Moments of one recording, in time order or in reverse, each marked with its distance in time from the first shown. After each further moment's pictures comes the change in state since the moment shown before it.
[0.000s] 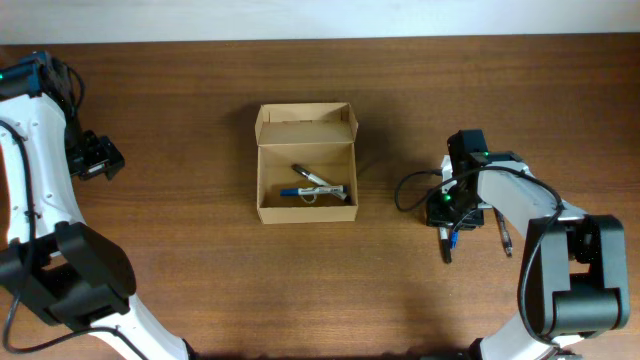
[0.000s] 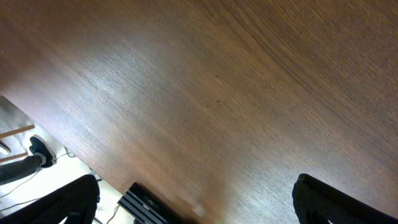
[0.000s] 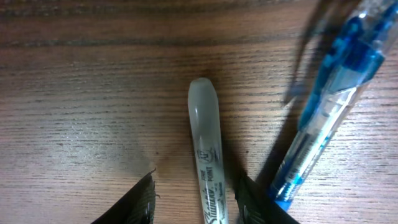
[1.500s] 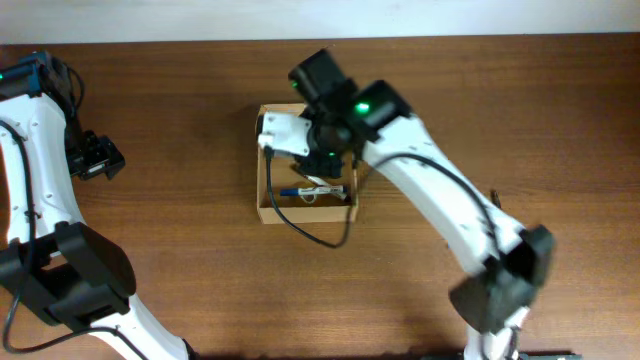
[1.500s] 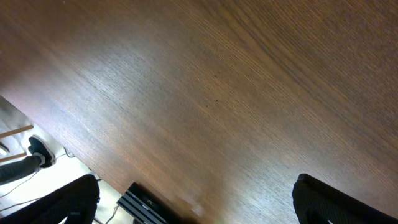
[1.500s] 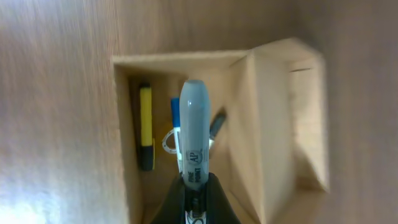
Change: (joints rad) left arm 0.000 0.000 0.000 0.000 0.003 0.000; right arm 0.607 0.189 0.961 -0.364 -0.091 -0.985
